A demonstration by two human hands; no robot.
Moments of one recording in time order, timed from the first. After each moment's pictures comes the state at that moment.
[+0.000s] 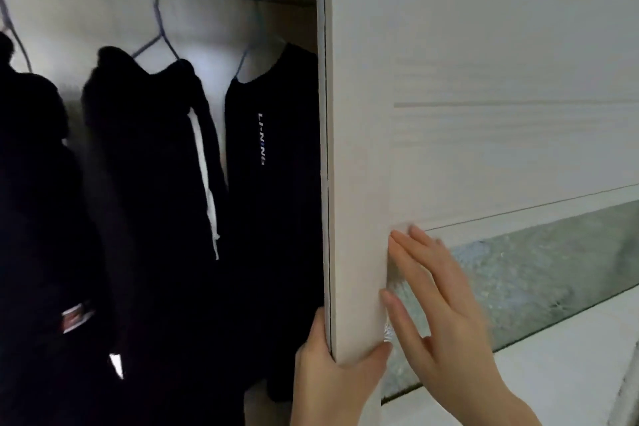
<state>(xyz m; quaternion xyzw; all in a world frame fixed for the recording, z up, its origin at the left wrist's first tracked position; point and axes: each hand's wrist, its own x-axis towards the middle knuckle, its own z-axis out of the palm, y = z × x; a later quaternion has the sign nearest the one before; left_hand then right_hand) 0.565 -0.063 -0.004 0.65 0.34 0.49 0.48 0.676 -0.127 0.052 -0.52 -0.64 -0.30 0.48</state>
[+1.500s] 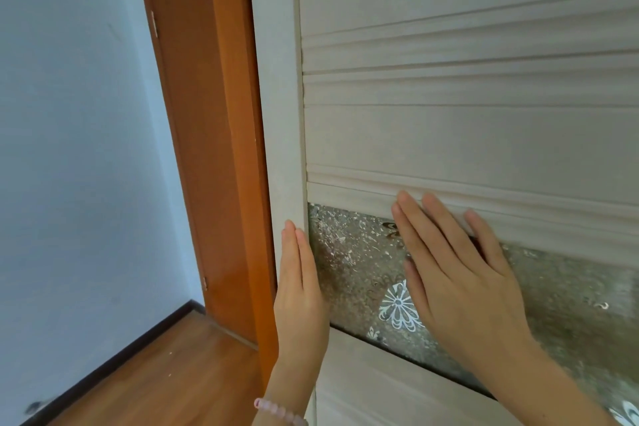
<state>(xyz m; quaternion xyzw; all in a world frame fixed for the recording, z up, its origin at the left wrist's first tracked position) 0.203 -0.052 -0.026 0.55 0.64 0.47 -0.26 0.388 -0.050 0.055 -0.36 -0.76 -0.41 0.36</state>
